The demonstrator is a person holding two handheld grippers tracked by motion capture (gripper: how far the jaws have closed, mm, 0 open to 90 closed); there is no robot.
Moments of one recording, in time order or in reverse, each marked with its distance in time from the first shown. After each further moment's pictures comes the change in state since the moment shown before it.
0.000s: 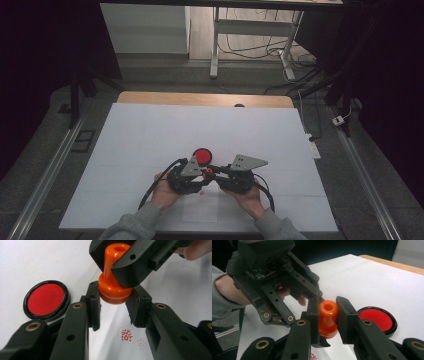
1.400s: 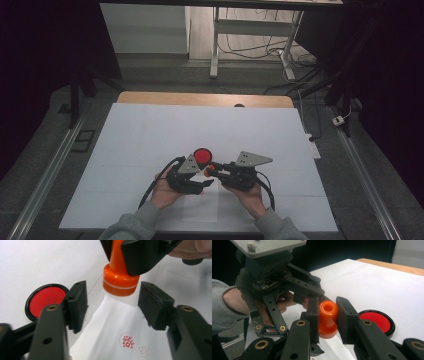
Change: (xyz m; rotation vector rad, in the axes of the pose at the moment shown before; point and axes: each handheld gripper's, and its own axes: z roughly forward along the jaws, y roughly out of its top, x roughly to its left) left arm 0.004 -0.003 0.000 -0.064 0.007 -0.055; right arm -0.006 0.005 -0.007 -0.045 0.007 0.069
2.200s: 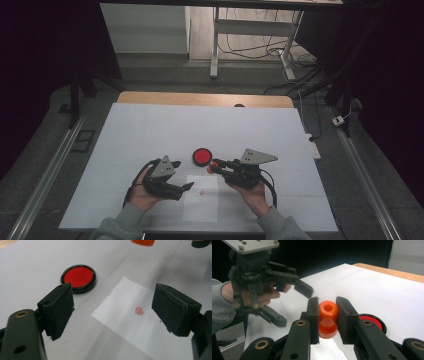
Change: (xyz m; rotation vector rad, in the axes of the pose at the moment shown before) left arm 0.010 -0.034 -0.058 -0.016 0.100 -0.069; right arm -0.005 0.007 -0.009 -0.026 -0.012 -0.003
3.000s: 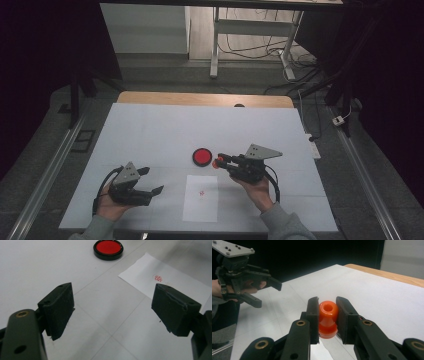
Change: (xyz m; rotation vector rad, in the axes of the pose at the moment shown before) left arm 0.023 -0.057 -0.053 0.007 0.071 -0.132; right arm -0.017 0.003 -0.006 -0.001 -0.042 -0.002
